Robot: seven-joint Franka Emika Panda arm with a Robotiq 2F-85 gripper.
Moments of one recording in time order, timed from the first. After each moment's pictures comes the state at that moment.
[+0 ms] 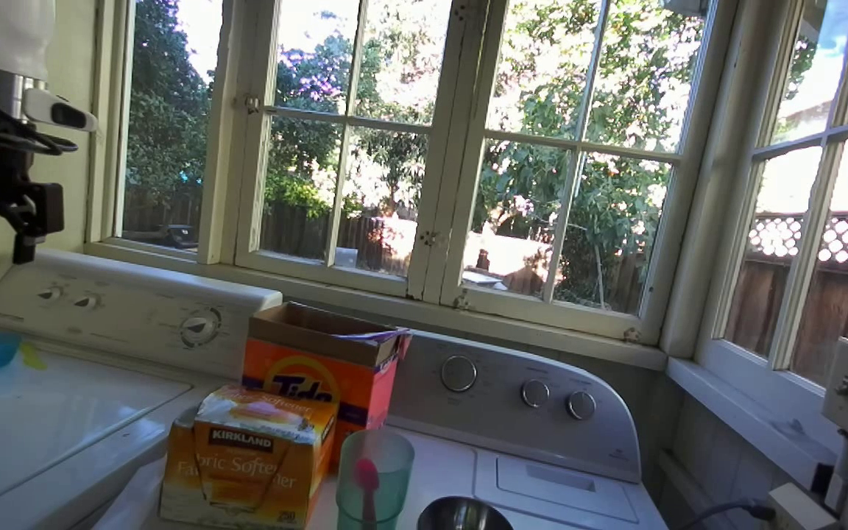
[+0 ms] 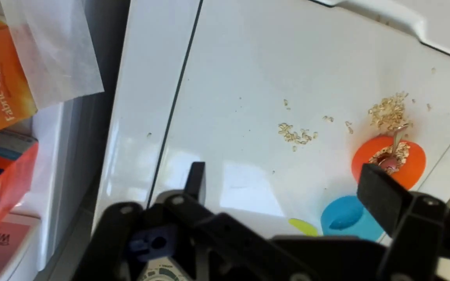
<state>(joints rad) 0.19 -0.17 0.10 -2.11 0.17 2.02 -0.36</state>
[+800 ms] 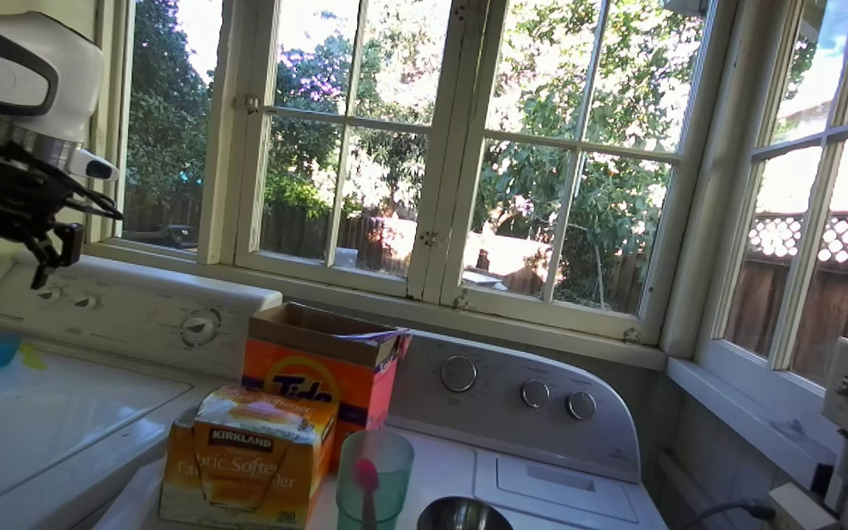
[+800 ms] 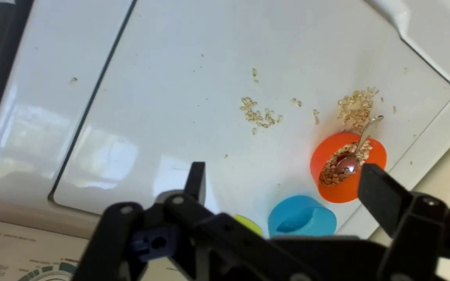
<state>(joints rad) 0.19 0.09 0.16 -1.91 0.27 2.02 -0.56</state>
